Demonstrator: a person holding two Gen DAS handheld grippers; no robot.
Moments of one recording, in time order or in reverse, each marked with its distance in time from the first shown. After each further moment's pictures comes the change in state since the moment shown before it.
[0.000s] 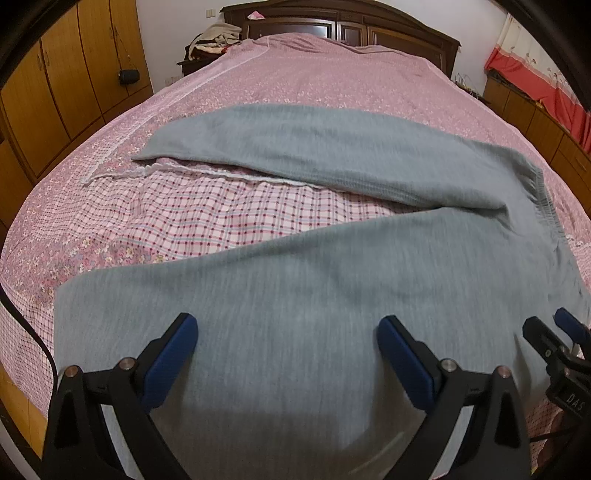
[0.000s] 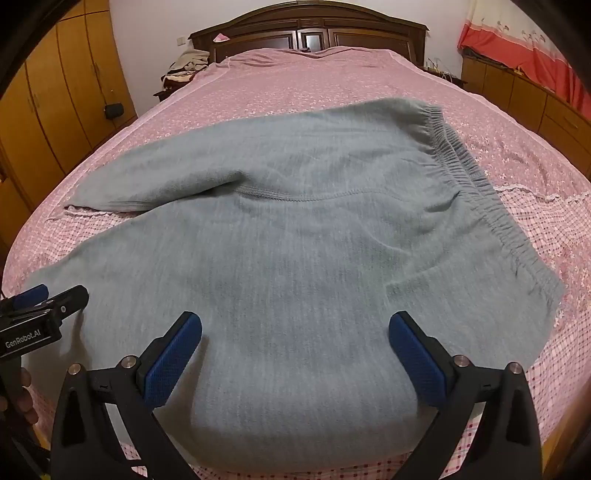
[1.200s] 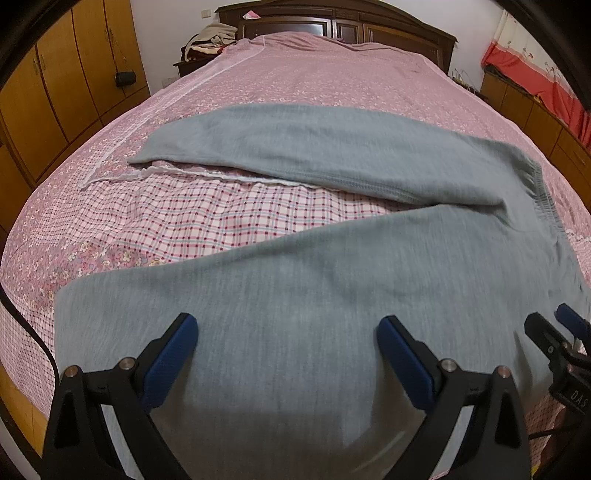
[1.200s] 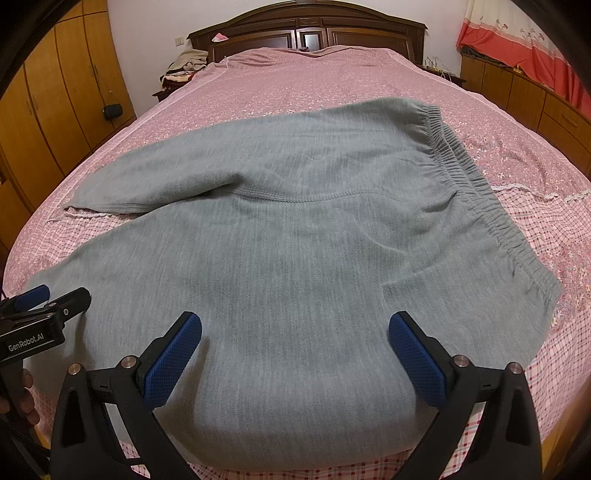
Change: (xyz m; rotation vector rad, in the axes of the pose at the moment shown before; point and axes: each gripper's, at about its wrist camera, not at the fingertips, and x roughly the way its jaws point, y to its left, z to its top) left arm 0.000 -0.005 0.003 0.016 0.008 0.002; right arm -0.001 -0.003 0.000 0.003 0.001 -0.002
